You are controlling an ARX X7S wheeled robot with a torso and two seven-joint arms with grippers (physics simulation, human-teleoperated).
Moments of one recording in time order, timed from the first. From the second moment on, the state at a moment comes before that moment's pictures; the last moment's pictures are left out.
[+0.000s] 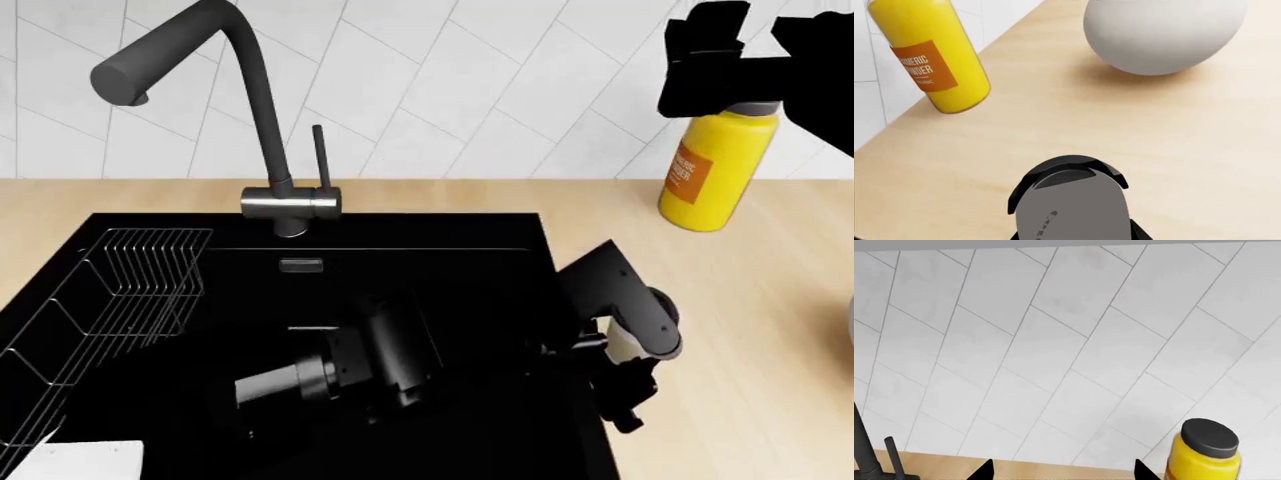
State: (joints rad) left arm -1.31 0.00 1.52 -0.38 -1.10 -0.30 0.04; right arm 1.61 1.04 -0.86 -0.22 1.82 0.72 0.75
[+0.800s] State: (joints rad) left arm -1.33 0.00 1.55 -0.34 -1.14 -0.31 0.00; right arm 1.56 1.04 -0.85 -0.24 1.81 0.67 0.73
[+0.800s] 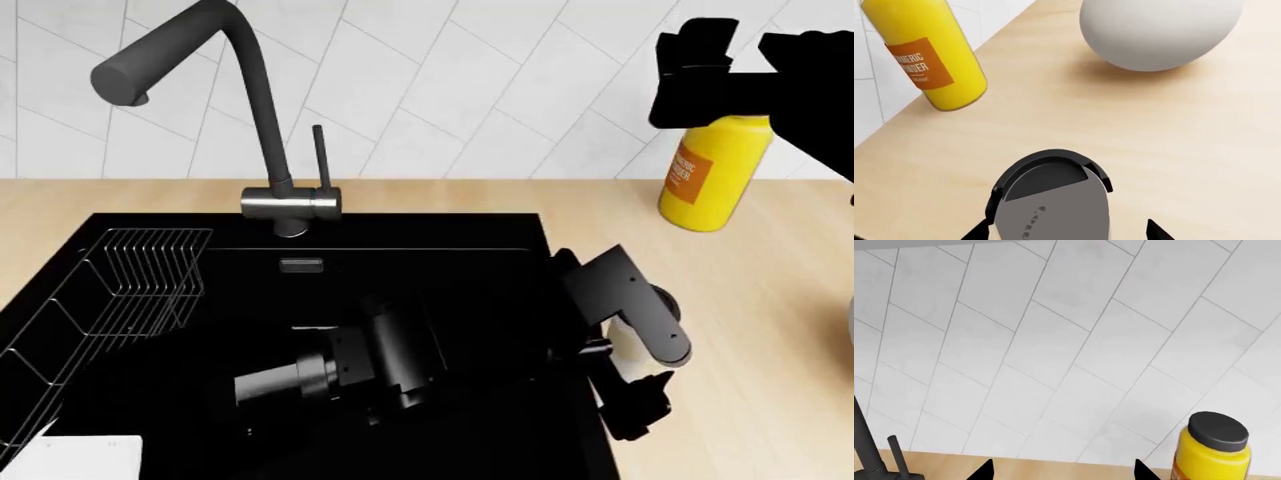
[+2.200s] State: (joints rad) left arm -1.29 -0.22 1.53 0.04 -1.21 -0.37 -0.26; right arm 1.51 1.02 -0.84 -0.23 1.79 0.63 0.73
